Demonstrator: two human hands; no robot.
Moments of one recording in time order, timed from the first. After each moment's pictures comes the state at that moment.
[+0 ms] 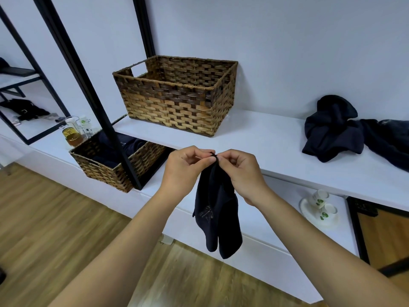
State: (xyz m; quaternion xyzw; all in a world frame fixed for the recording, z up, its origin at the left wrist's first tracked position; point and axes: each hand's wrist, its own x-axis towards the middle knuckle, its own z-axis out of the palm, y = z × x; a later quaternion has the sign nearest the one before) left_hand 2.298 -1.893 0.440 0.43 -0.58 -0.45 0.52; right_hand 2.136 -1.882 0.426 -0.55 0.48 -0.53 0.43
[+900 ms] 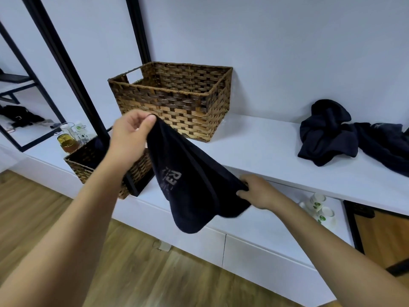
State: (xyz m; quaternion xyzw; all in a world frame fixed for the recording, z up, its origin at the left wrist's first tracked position) left_hand 2.376 -1.950 0.504 0.53 -0.62 -0.24 0.53; right_hand 2.065 -1.905 0.379 -0.69 0.64 -0.15 0.30
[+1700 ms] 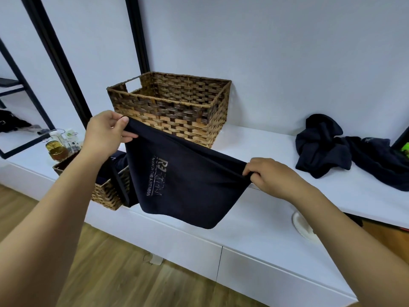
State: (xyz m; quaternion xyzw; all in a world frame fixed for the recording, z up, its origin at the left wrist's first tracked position) left_hand 2.446 -2.010 0.506 0.60 -0.57 -0.25 0.51; right_hand 2.049 -1.910 0.458 -0.80 0.58 -0.11 0.08
